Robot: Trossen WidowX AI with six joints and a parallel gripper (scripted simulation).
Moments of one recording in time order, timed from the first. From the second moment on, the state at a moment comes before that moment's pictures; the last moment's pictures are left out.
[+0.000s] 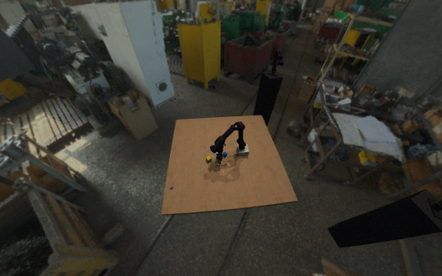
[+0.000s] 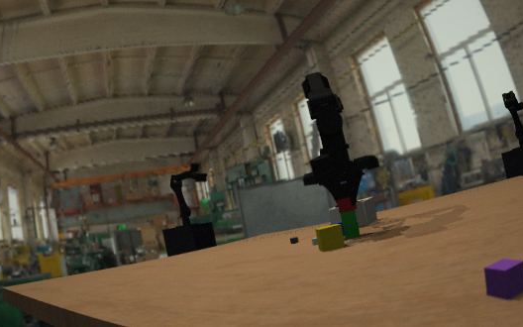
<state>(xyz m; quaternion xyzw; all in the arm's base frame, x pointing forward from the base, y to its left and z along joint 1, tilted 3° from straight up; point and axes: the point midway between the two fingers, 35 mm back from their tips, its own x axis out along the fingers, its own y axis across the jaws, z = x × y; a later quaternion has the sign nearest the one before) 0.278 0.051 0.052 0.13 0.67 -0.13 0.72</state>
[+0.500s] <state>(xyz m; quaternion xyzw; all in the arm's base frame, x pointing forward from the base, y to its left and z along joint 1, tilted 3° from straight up) 0.277 0.051 0.053 0.13 0.67 -0.13 0.72</state>
